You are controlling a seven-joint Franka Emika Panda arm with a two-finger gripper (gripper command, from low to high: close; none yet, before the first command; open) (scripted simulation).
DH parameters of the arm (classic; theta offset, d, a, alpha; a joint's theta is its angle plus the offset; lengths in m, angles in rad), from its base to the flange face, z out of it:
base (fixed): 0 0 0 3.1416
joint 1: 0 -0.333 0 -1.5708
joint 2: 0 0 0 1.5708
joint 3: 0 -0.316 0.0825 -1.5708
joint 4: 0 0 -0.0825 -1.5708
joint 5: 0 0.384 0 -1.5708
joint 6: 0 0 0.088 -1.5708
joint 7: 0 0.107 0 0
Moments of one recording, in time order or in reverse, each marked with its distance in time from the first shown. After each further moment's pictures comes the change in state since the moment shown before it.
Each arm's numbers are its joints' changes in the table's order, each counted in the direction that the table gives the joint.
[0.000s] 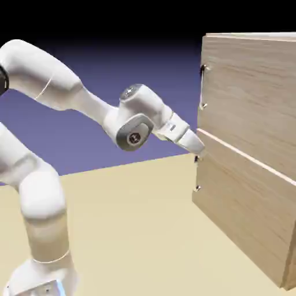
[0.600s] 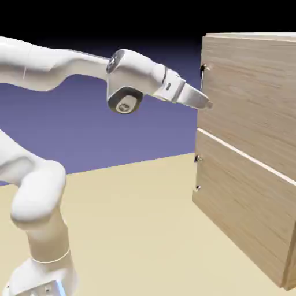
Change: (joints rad) arm 0.329 0.145 -0.367 0.204 0.783 0.006 -0.483
